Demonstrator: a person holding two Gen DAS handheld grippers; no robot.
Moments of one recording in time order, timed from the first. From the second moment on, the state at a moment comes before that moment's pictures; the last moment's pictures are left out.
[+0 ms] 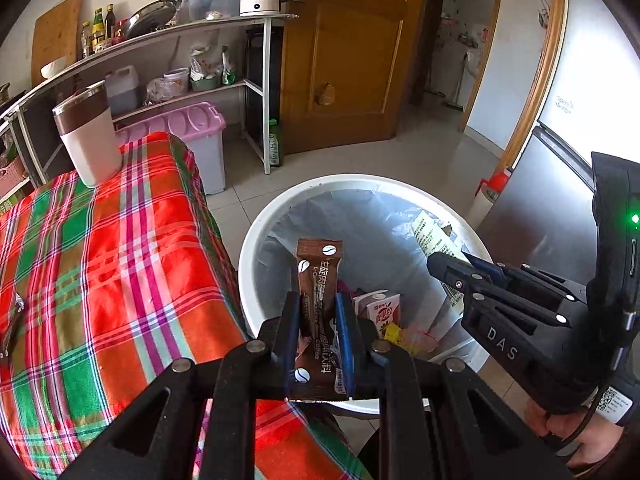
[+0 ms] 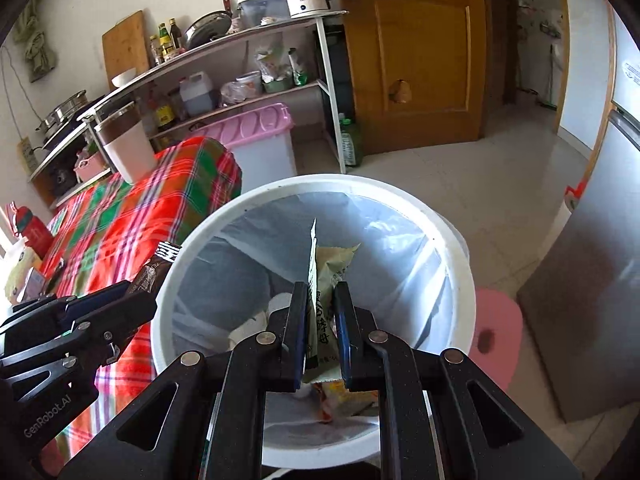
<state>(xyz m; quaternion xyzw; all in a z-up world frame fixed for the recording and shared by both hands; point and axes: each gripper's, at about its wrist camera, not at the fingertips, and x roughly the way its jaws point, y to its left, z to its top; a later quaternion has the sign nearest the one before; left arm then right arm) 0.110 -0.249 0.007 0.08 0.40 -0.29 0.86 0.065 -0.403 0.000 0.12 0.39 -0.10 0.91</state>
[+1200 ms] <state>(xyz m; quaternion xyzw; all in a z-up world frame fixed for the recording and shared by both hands) 0.098 -0.219 0.022 0.06 0.38 -0.27 0.88 0.051 -0.392 0.011 0.14 0.38 -0.10 0.91</state>
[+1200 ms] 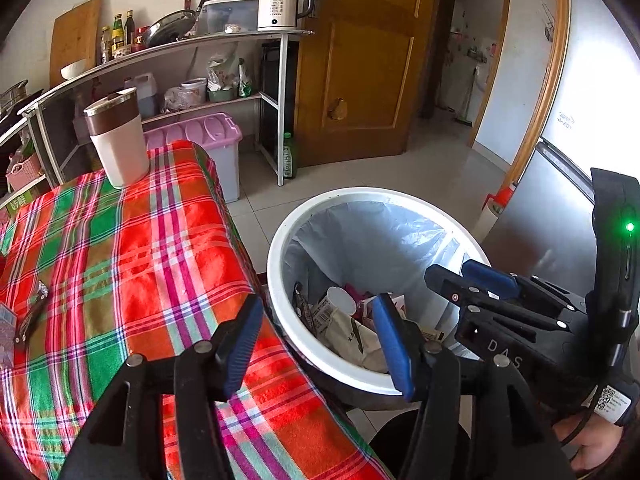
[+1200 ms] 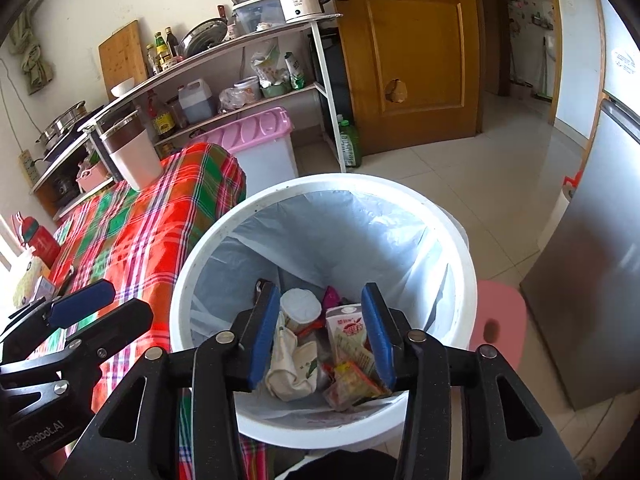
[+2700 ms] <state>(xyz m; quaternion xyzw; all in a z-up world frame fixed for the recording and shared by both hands) 0.110 0.046 0.022 -0.02 0.36 -0.06 0.93 0.113 -0.175 0.025 0.08 0.38 0.07 0.92</state>
